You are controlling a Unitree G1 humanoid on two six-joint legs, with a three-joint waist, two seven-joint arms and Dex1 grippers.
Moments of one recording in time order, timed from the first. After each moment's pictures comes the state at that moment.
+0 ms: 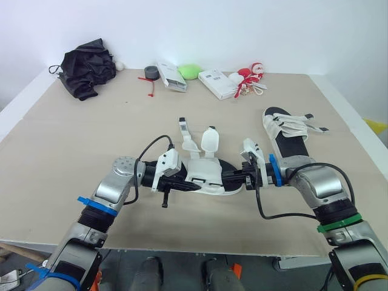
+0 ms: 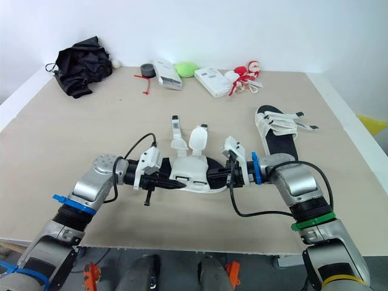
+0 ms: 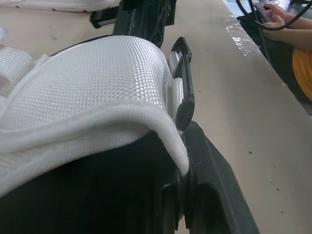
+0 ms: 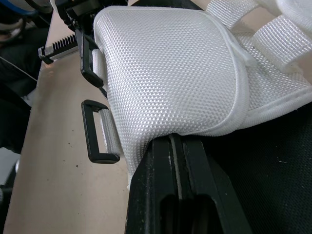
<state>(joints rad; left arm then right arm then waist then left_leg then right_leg) -0.57 0.41 -0.26 0.15 -0.27 0.31 -1.34 -0.63 -0.66 0.24 0.16 0.46 0.66 1.26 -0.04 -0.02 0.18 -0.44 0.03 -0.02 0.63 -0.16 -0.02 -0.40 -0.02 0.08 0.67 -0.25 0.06</state>
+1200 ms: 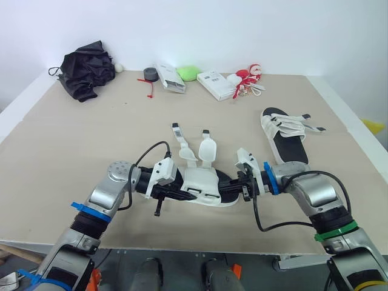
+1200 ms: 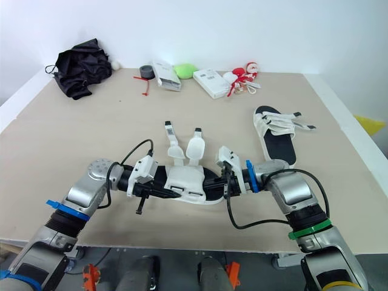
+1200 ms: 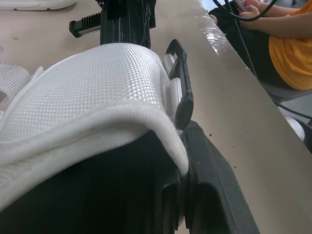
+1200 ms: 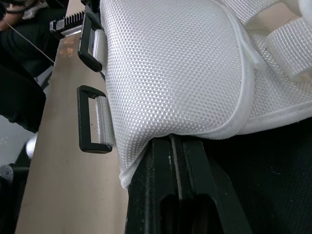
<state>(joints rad) -0.54 0.43 -0.29 0.18 -0.26 0.17 -1.40 -0.55 -0.67 0.30 0.07 0.33 0.58 1.26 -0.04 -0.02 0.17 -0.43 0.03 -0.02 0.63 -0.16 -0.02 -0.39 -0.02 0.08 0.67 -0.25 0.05</state>
